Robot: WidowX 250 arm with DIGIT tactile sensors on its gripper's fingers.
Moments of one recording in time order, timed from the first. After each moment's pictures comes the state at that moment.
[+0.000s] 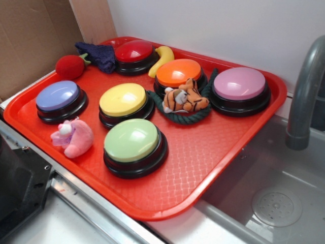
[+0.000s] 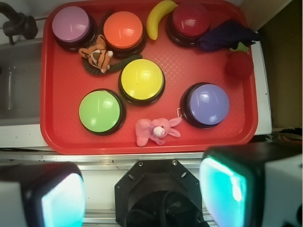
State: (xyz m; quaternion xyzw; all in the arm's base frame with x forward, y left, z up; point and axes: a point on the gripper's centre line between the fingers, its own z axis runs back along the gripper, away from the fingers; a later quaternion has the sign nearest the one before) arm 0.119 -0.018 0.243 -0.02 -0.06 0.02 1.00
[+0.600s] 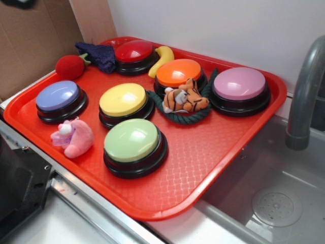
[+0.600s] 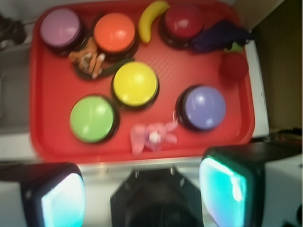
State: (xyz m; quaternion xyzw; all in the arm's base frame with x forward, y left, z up) arm 0.143 -0.024 0.217 0.01 -0.08 0.03 1.00
